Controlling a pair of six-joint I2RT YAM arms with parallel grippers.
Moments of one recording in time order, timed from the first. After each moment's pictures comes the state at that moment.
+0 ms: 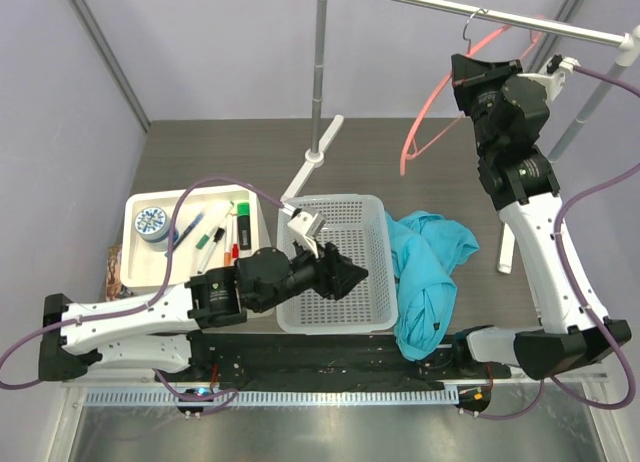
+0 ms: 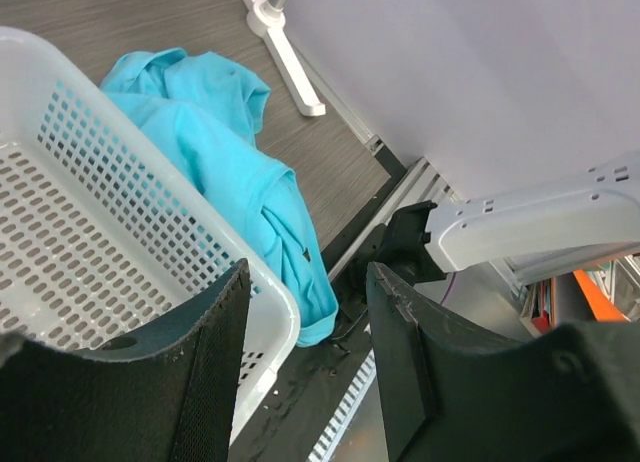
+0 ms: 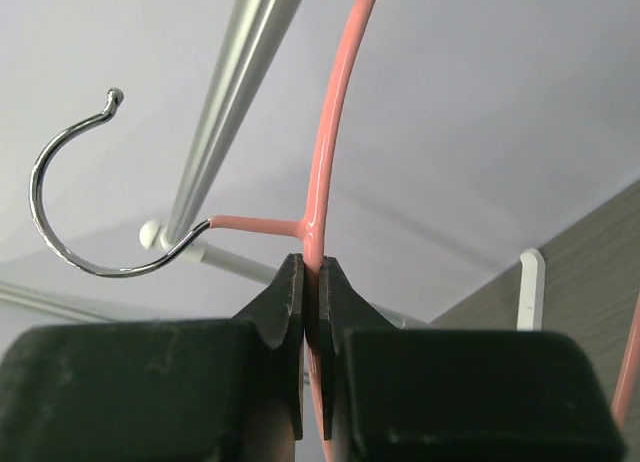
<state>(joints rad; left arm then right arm) -1.32 1.02 0.94 -0.07 -0.30 -0.61 0.24 1.26 1.56 -0.18 0.32 1.05</state>
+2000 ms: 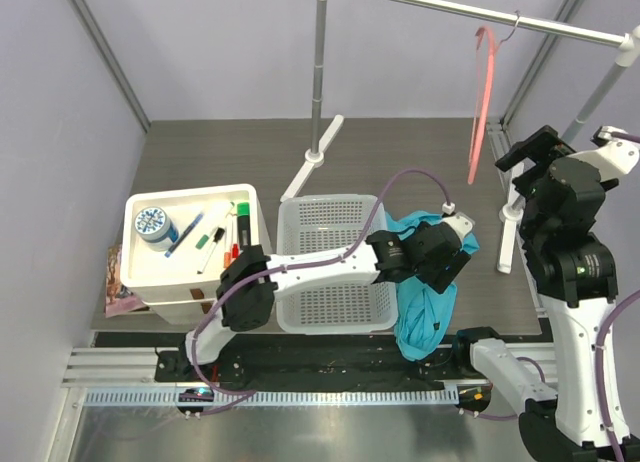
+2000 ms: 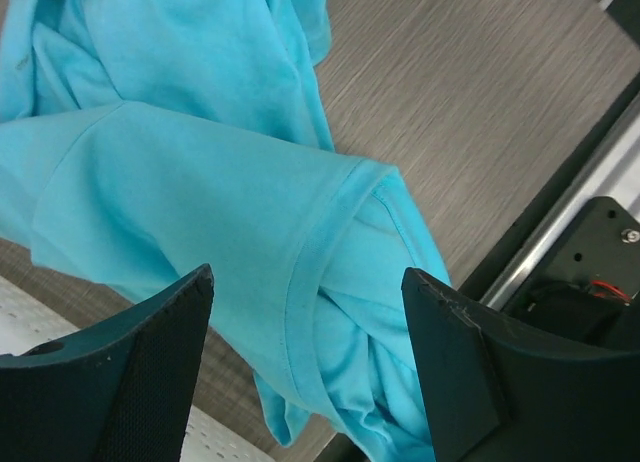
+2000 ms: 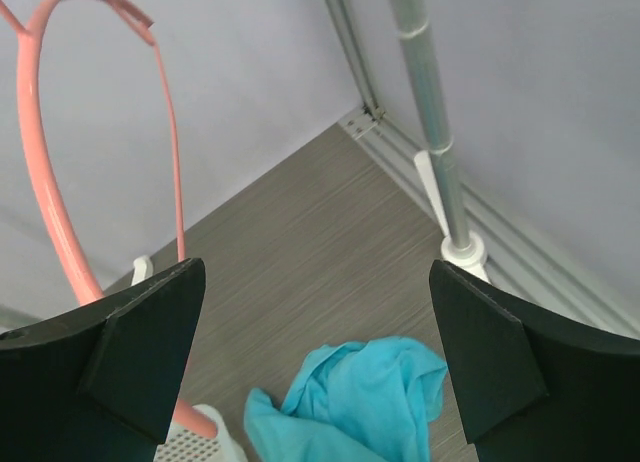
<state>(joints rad) -1.29 2.12 1.91 -0.52 -0.21 -0.37 0.10 0.85 1.39 -0.69 0.58 0.47</state>
